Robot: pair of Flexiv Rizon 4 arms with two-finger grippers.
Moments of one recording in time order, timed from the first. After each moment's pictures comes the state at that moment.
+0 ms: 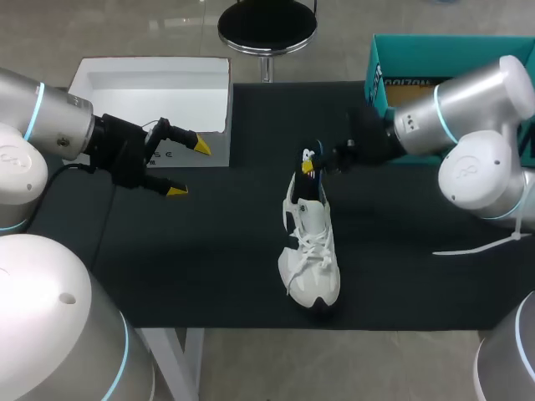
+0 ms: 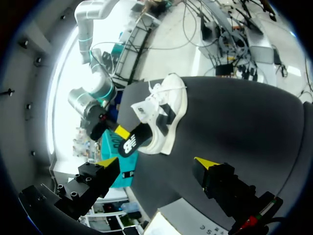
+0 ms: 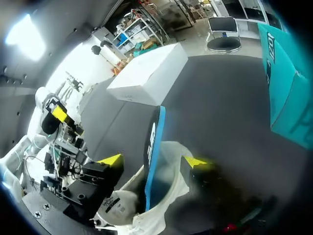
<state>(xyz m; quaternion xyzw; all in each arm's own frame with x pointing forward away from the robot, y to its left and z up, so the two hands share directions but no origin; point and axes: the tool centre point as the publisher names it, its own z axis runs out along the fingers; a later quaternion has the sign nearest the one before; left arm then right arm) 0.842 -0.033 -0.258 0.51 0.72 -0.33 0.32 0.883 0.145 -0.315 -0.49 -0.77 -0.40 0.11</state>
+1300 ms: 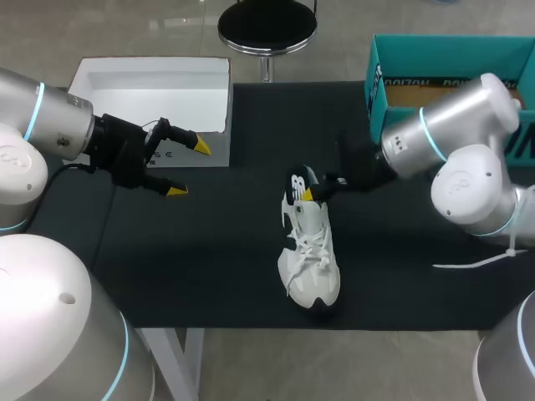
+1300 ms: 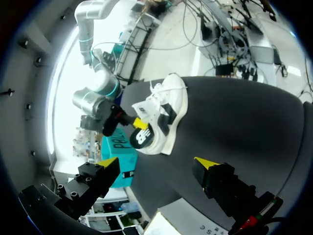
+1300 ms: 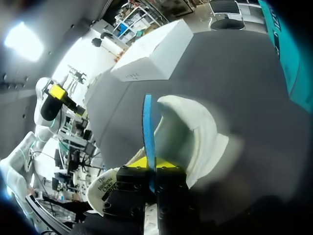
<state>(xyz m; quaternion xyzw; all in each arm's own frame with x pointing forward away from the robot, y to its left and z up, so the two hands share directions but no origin) 0.842 -0.033 -0.258 0.51 0.72 -0.33 0.32 0.830 0.167 -0.351 -0.49 -0.77 -0.36 0.18</state>
